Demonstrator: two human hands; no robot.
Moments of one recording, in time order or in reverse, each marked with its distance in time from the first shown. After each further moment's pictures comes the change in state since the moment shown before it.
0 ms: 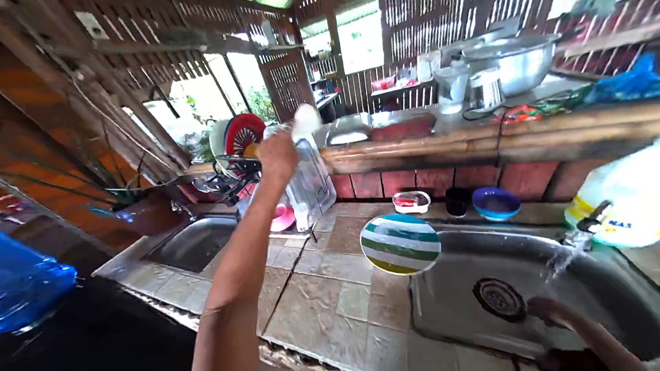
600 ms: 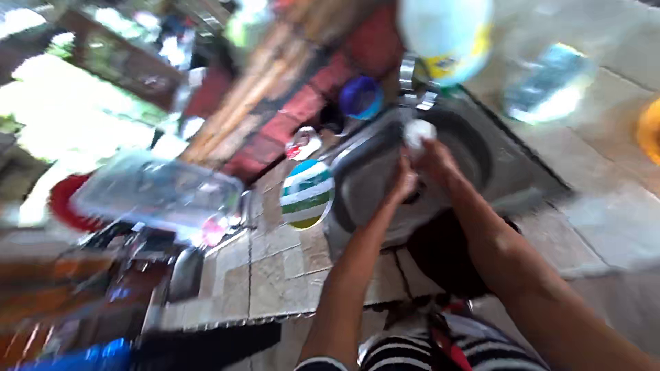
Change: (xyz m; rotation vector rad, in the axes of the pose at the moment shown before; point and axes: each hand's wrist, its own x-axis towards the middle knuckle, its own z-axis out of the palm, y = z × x) left_hand -0.310 0.427 0.351 -0.845 -1.000 0.355; right_hand 0.015 0.053 -0.015 1.798 0.354 -0.253
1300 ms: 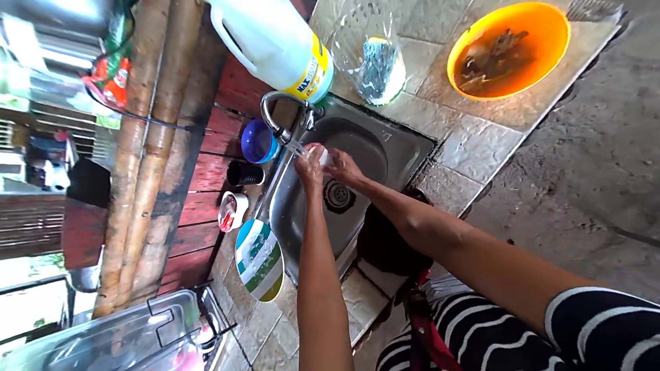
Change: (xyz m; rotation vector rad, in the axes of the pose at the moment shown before) left_hand 0.074 0.034 -0.010 0.034 0.115 0.212; right_hand -0.004 0.003 -0.005 -0.283 0.039 -0.241
